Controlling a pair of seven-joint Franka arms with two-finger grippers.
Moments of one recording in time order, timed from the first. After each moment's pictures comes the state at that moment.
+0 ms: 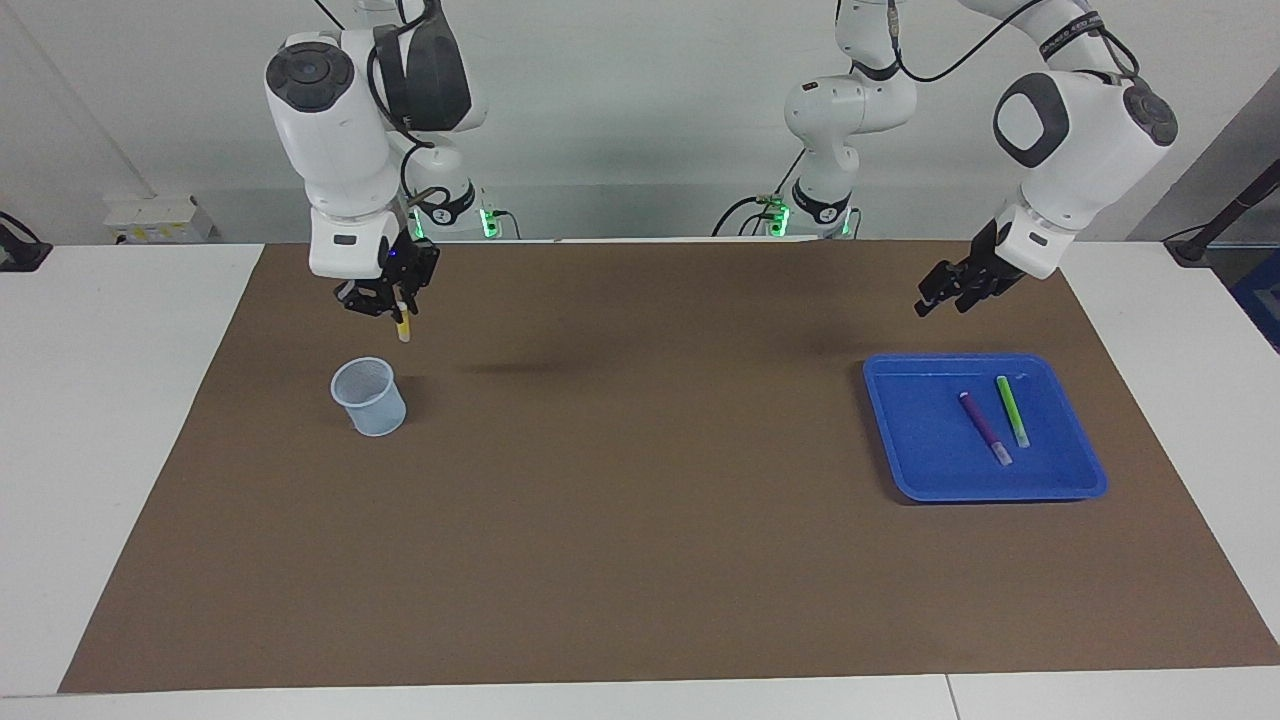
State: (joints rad) left arm 0.11 -0.12 -0.03 -2.09 -0.19 1.90 0.01; right arm 0.06 -0.01 0.10 -1.78 -0.10 1.68 -0.60
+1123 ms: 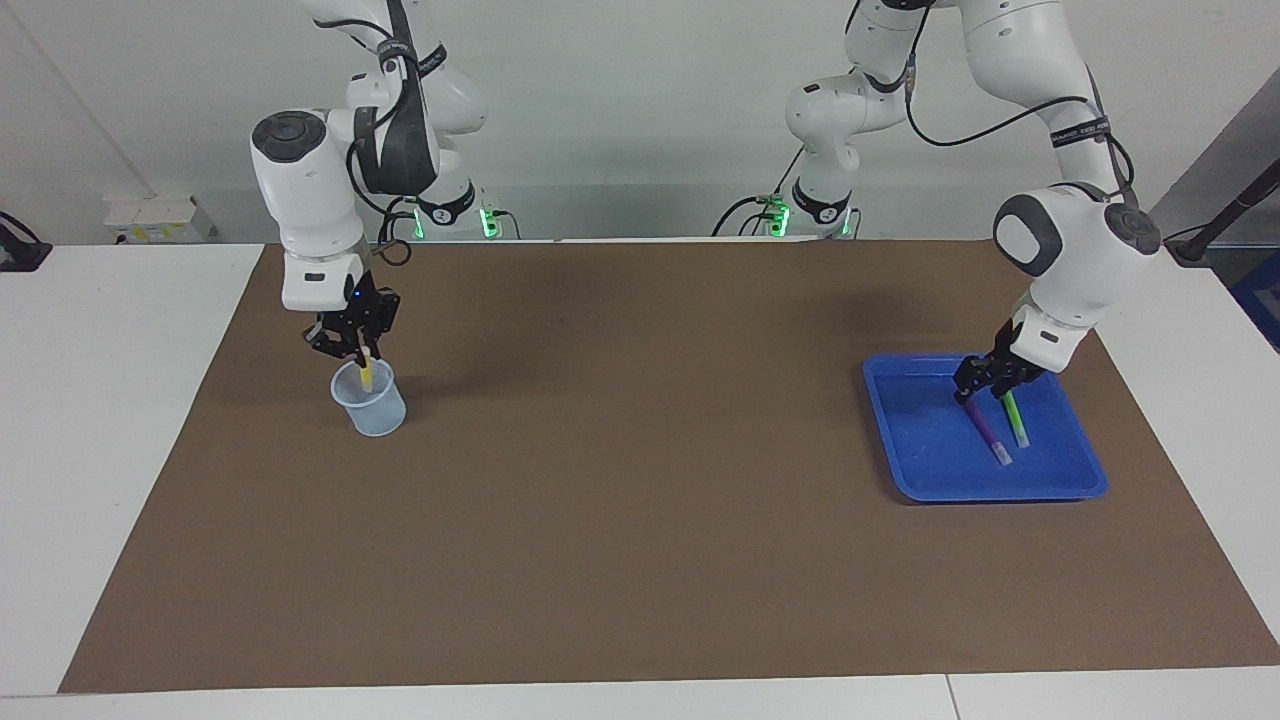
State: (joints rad) left arm 0.18 0.16 -0.03 -2.09 -0.10 2.31 0.12; right arm -0.08 -0.12 0.11 -2.22 -0.11 2.20 -0.73
